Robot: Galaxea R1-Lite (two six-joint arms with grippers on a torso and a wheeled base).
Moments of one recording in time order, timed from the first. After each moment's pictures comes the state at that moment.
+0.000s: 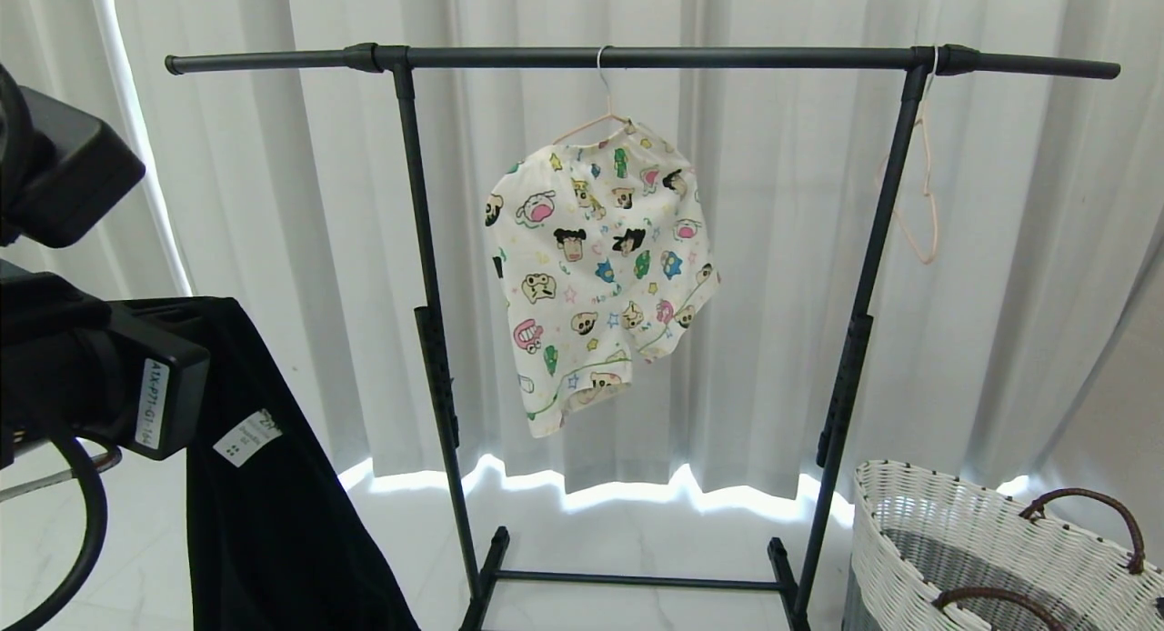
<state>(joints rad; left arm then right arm) -0.59 1.12 -0.97 0.21 0.54 0.27 0.14 1.11 0.00 -0.15 -0.42 0.18</state>
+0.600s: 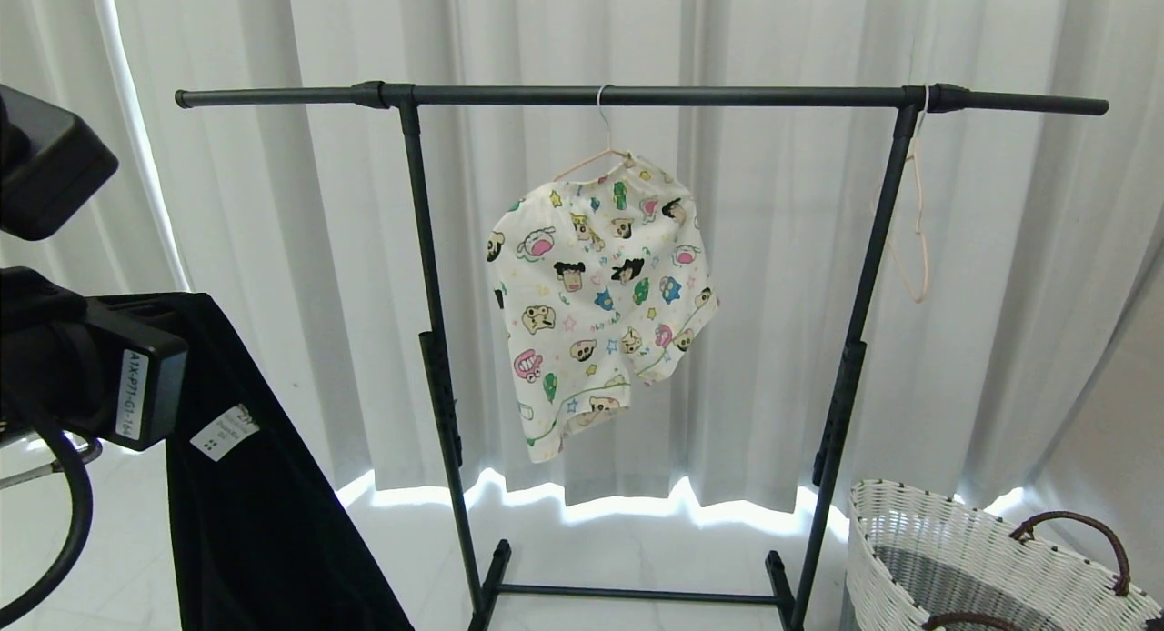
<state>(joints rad) -0.54 1.12 -0.97 0.21 0.54 0.27 0.23 1.04 0.00 -0.09 -0.40 0.13</state>
